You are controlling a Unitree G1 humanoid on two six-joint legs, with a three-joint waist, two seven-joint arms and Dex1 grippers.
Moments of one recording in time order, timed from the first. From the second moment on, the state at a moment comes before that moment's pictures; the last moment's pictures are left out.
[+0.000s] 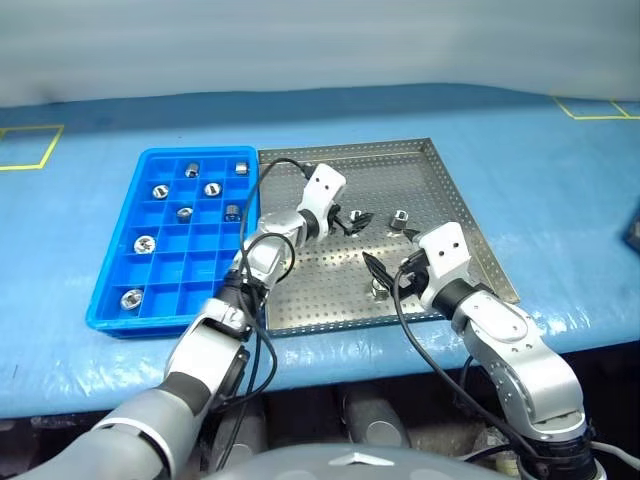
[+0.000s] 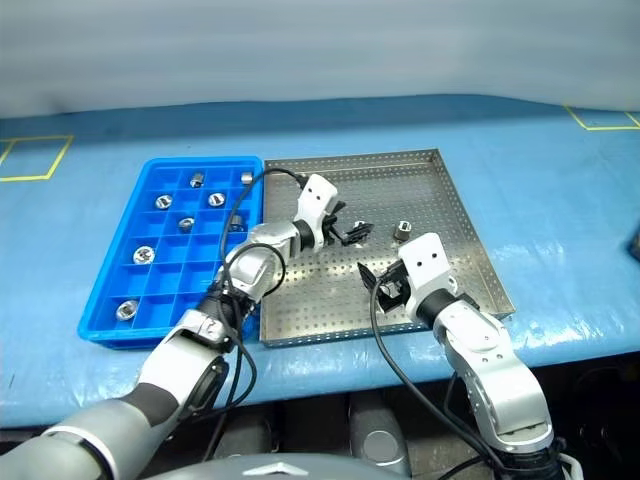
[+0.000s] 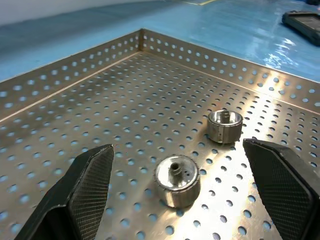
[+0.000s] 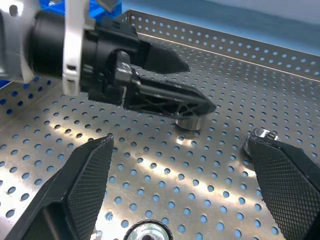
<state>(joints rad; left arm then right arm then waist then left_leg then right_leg) -0.84 -0.02 -0.21 0.73 -0.12 0.26 -0.50 0.02 -0.39 0.04 -0.68 0.24 0.73 0.28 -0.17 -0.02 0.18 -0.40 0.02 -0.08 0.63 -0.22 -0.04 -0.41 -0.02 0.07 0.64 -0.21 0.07</state>
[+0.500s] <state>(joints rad) -1.00 -0.07 -0.16 1.10 -0.01 0.12 -0.35 0.05 -0.37 0.03 -0.69 0.23 0.73 0.23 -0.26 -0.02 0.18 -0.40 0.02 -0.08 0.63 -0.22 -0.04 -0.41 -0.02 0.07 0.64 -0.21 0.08</state>
